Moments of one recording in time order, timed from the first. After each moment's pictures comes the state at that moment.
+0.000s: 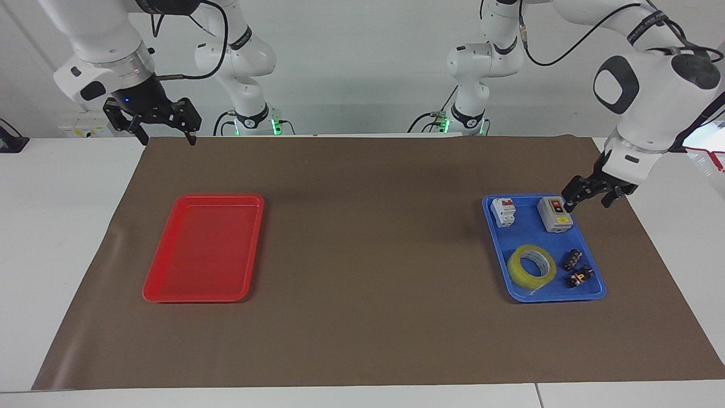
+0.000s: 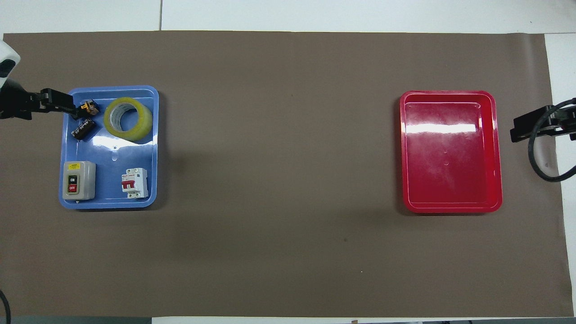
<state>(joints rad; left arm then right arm) -0.02 0.17 0.05 -1.69 0.01 1.94 0.00 0.01 0.02 0.01 -1.44 -0.03 1.40 0.01</state>
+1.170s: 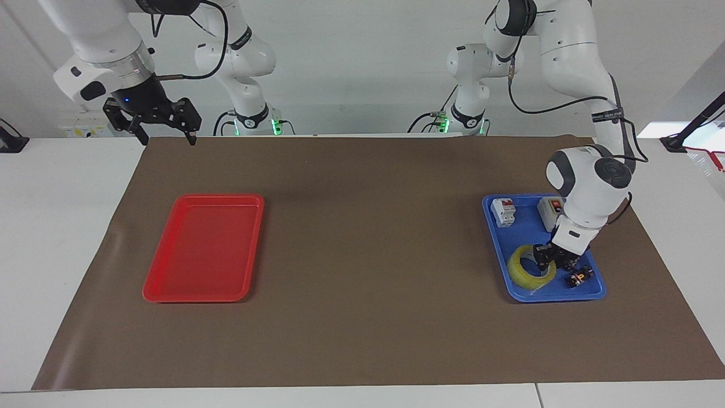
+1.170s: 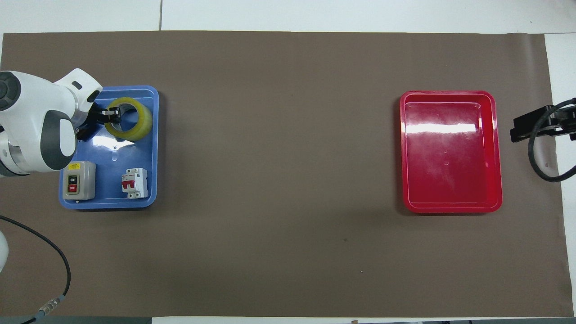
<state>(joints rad) -0.02 0.38 0.04 -1.89 0.01 2.40 0.00 0.01 0.02 0.01 -1.44 -0.03 1.40 0.01</state>
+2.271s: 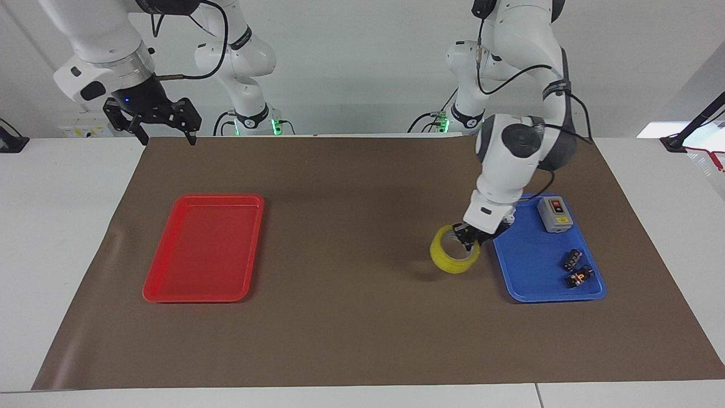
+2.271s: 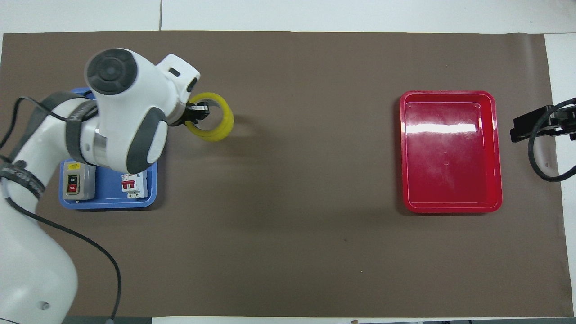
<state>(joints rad) -0.44 0.32 0.03 -1.75 0.04 2.14 -0.53 0.01 0.02 0.01 -1.44 -0.03 1.40 0.01</state>
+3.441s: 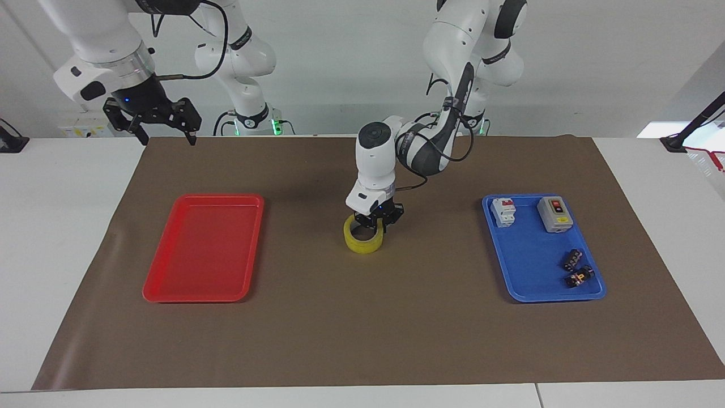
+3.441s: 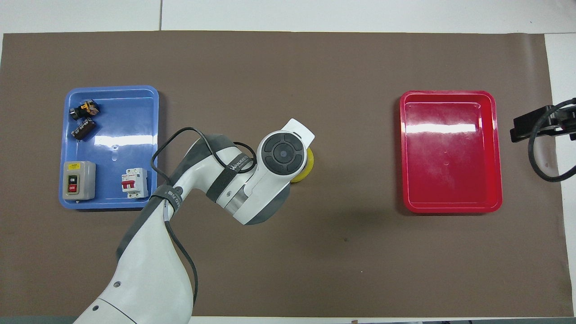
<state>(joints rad) -0.75 0.42 0.03 -1.78 0.13 2.23 -0.83 0.01 0.02 0.01 -1.44 -0.03 1.40 0.01</state>
